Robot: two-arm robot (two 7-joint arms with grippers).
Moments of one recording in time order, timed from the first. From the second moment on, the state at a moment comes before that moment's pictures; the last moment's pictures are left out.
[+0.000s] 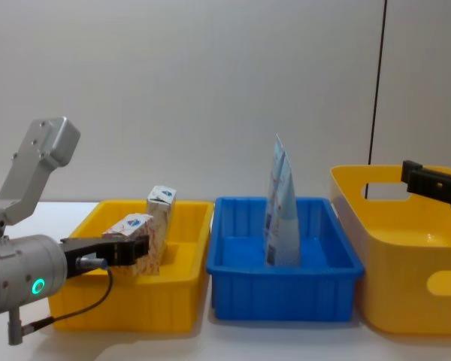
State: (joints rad) left arm -0.43 0.18 0.29 -1.15 -0.34 0.14 -0.21; right arm -0.01 0.34 -0.23 -1.77 0.29 0.03 0.07
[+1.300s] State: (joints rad) left arm -0.38 0.37 0.29 -1.50 -0.25 0.11 -0.37; right arm -0.01 0.34 -0.23 -1.77 0.29 0.03 0.07
